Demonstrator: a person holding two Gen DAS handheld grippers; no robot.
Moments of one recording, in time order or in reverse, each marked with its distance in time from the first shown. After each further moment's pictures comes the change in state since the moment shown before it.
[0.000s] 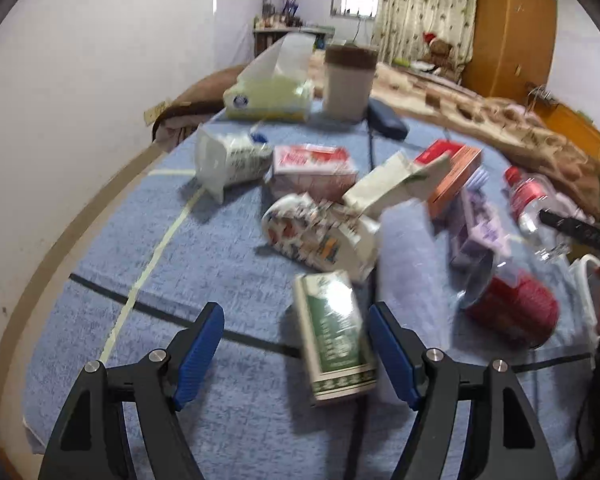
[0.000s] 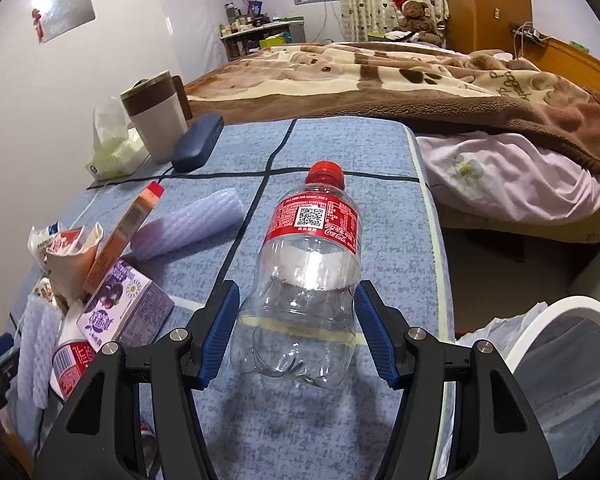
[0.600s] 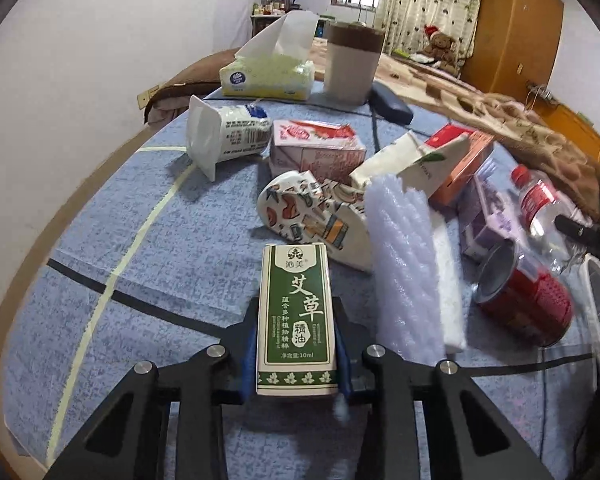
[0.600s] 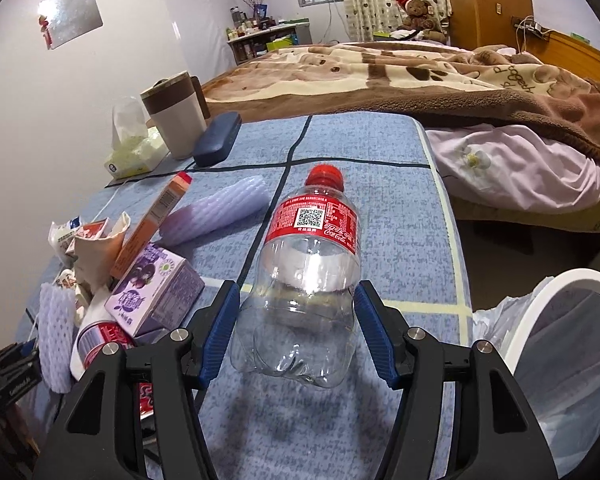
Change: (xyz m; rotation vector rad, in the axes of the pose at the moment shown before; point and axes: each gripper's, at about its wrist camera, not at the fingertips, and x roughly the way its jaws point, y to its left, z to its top) left arm 0.017 0.006 -0.003 -0.037 0.024 -0.060; right arm -0.015 0.008 -0.015 0.013 -0.018 0.039
